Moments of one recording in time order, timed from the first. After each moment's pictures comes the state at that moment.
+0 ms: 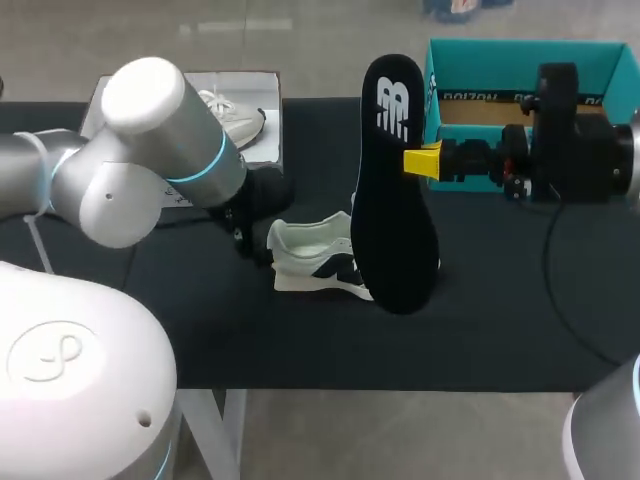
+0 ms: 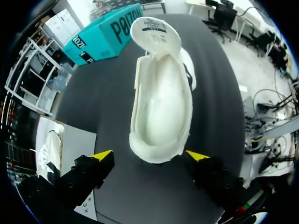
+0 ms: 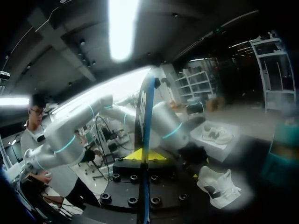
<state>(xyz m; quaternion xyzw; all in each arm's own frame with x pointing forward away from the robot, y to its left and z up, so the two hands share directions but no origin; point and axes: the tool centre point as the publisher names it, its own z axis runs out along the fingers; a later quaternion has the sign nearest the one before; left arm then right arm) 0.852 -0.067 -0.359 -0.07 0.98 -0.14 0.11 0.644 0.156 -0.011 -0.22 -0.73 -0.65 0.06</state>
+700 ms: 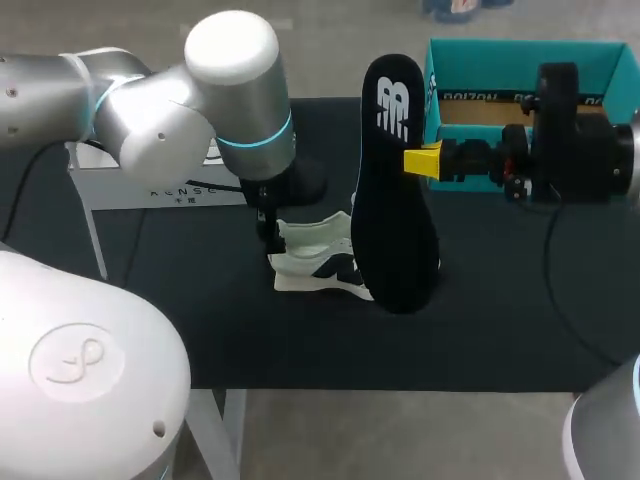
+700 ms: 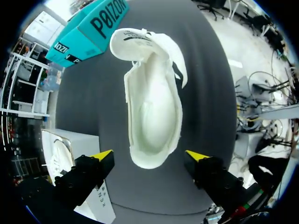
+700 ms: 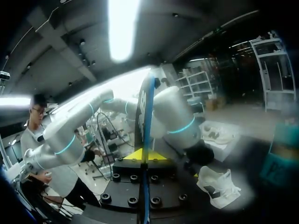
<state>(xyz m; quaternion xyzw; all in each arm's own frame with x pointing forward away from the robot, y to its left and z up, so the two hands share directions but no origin) 0.847 -0.085 -0.329 -0.01 0.99 -0.03 0.09 0.644 0.156 -0.011 -0.22 -0.73 -0.65 0.06</state>
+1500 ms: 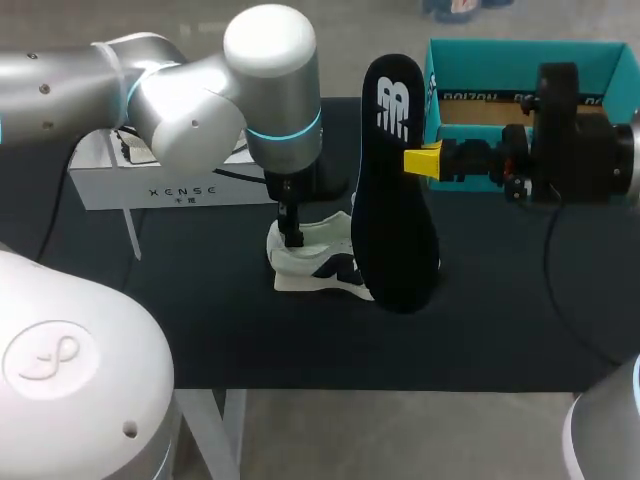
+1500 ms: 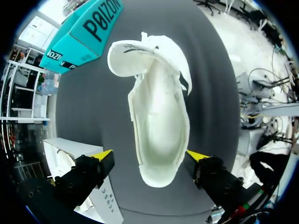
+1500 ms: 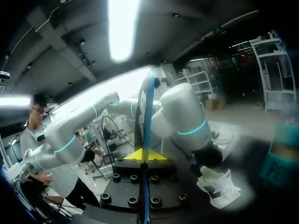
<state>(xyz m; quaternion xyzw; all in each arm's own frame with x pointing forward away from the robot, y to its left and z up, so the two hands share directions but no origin) 0.862 -0.114 -0.331 0.00 1.00 -0.02 0.10 0.644 0.156 -0.011 -0.22 -0.73 -0.65 0.06</state>
